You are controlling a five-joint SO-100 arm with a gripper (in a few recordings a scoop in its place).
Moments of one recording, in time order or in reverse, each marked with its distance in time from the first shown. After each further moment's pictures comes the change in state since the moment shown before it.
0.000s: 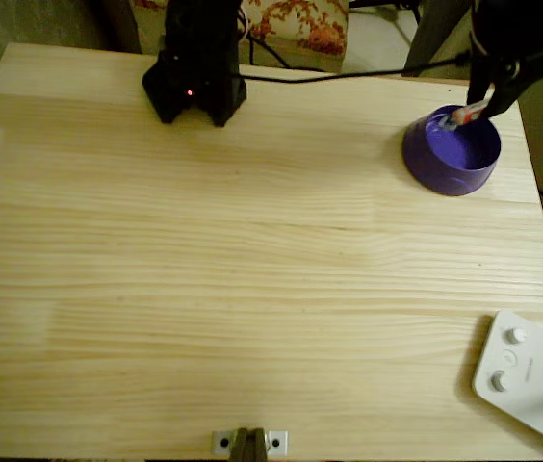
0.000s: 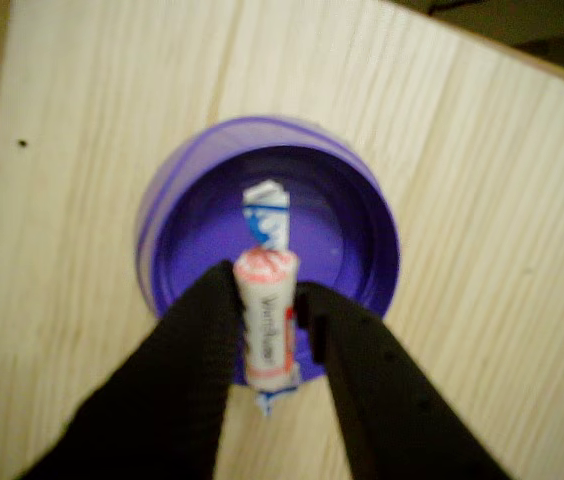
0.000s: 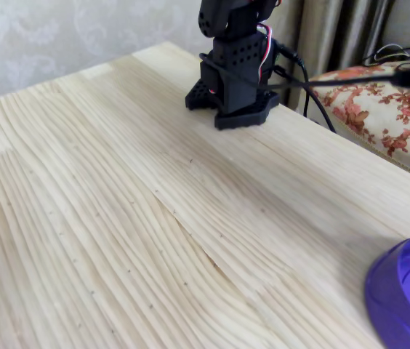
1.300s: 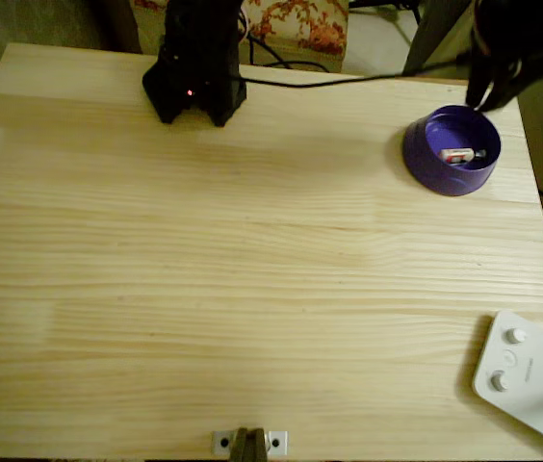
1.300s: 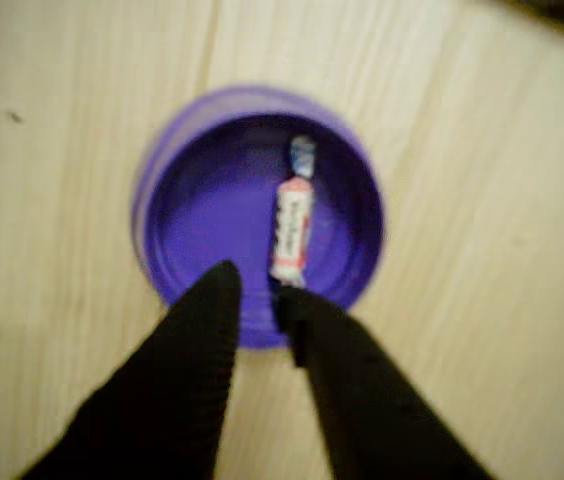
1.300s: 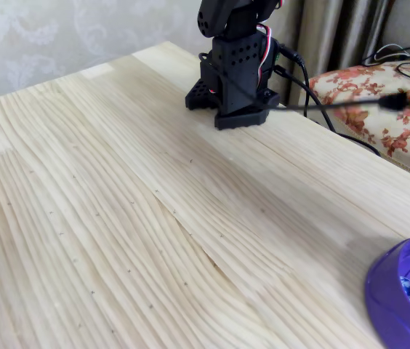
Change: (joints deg) arm 1.6 4.3 -2.0 6.0 0.2
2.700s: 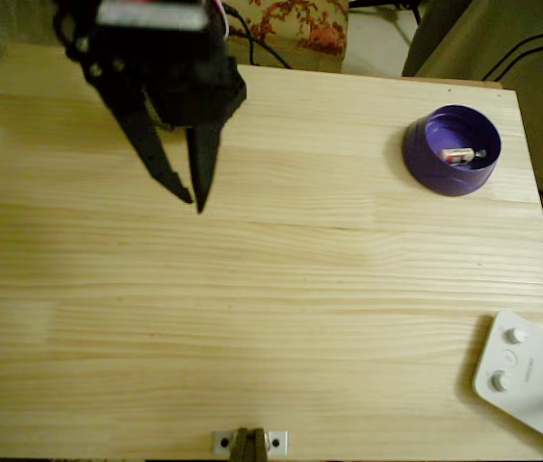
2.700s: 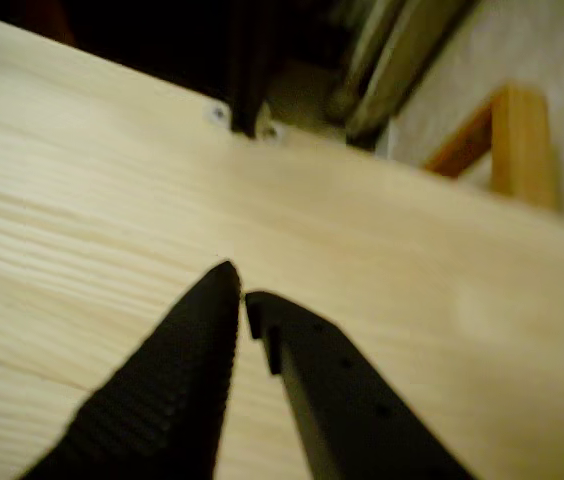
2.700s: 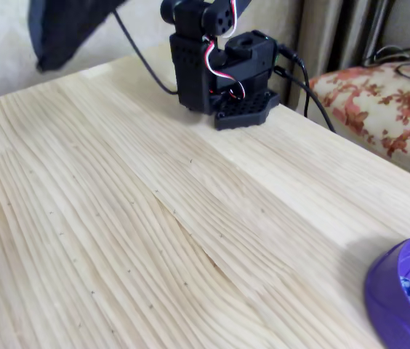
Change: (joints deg) arm 73.0 100.5 91.0 -22.1 15.0
